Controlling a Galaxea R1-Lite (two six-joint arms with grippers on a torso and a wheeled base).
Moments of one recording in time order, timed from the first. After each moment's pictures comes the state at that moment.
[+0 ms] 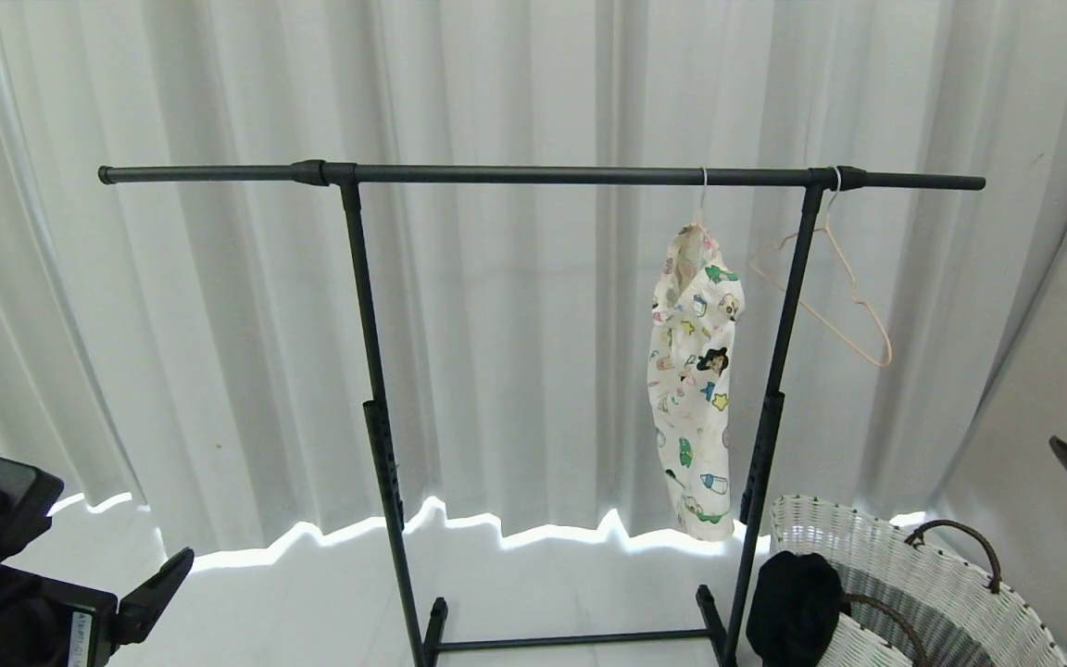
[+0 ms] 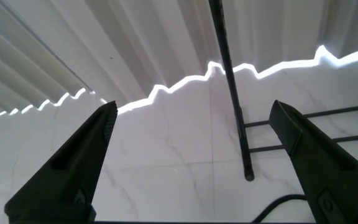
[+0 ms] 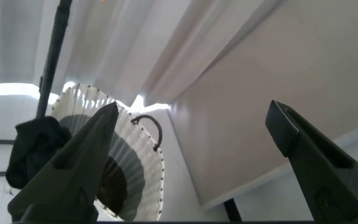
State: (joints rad) left arm 0.03 1.02 -0.22 -0.39 0.08 0.36; right arm 0.07 1.13 -0.45 -0.49 -0.32 -0.50
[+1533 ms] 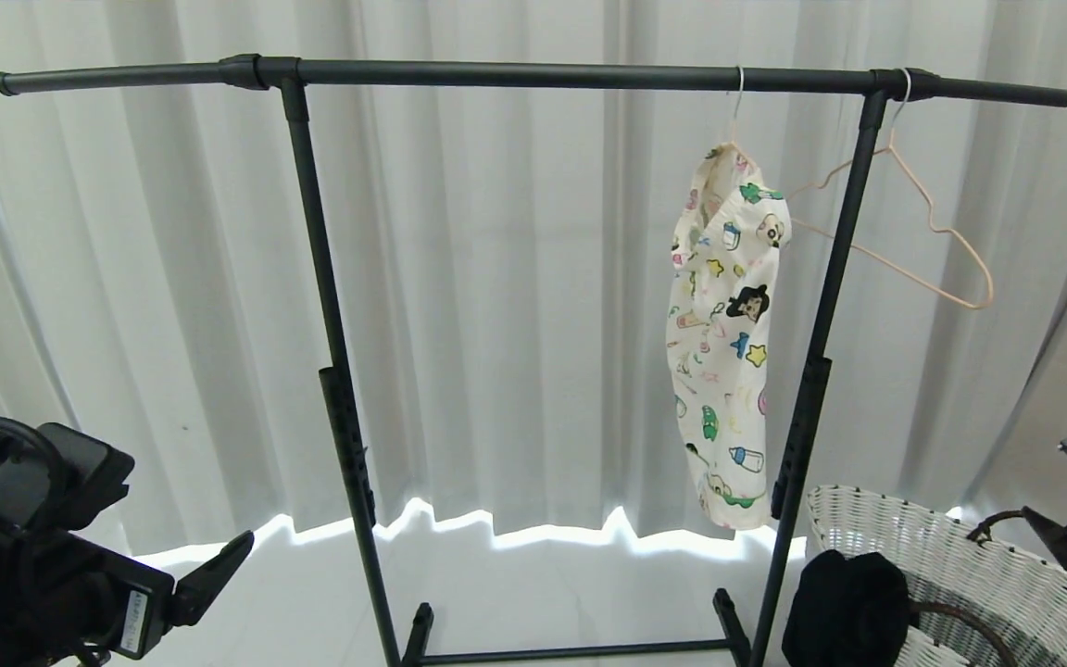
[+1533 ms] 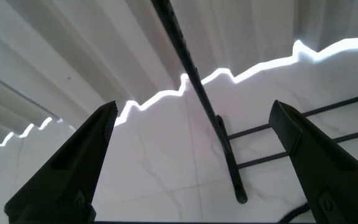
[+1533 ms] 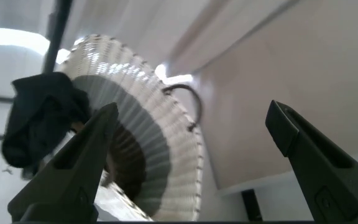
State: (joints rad) left arm -0.13 1.09 -0.28 -0.39 0.07 0.36; right arm 0.04 1.22 -0.34 -0.49 -0.28 -0.51
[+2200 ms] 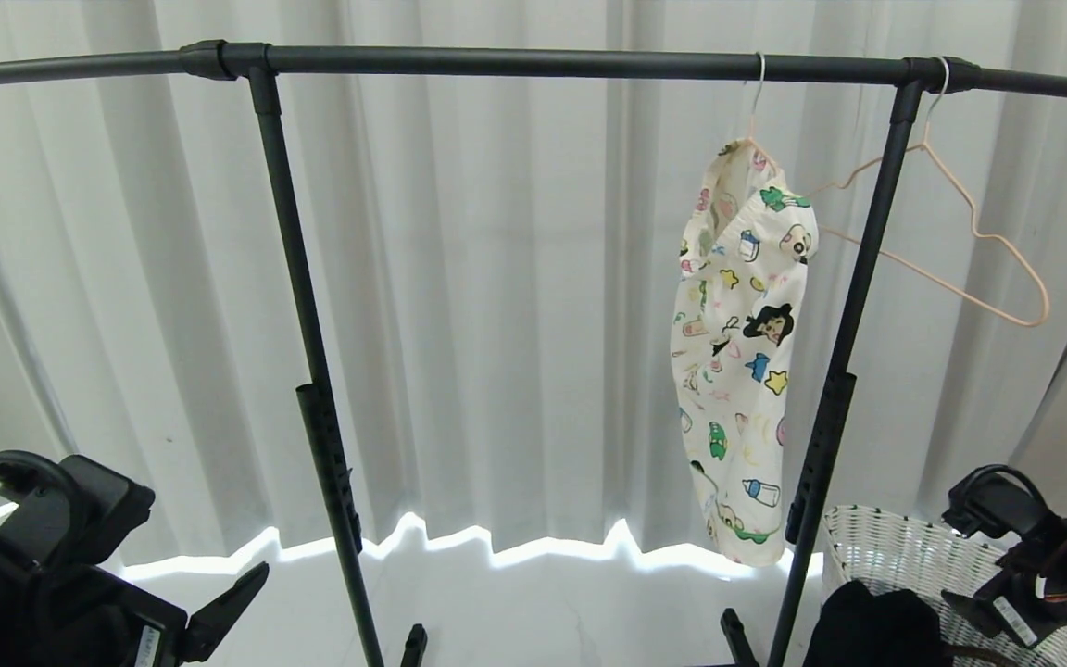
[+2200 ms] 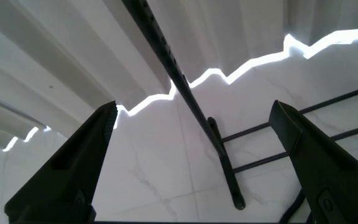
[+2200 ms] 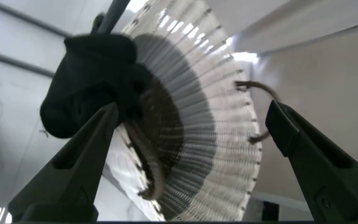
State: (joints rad) left arm -0.18 1.08 -0.23 -0.39 0.07 0.36; right arm 0.03 1.61 -0.28 -0.60 -0.12 -0.59
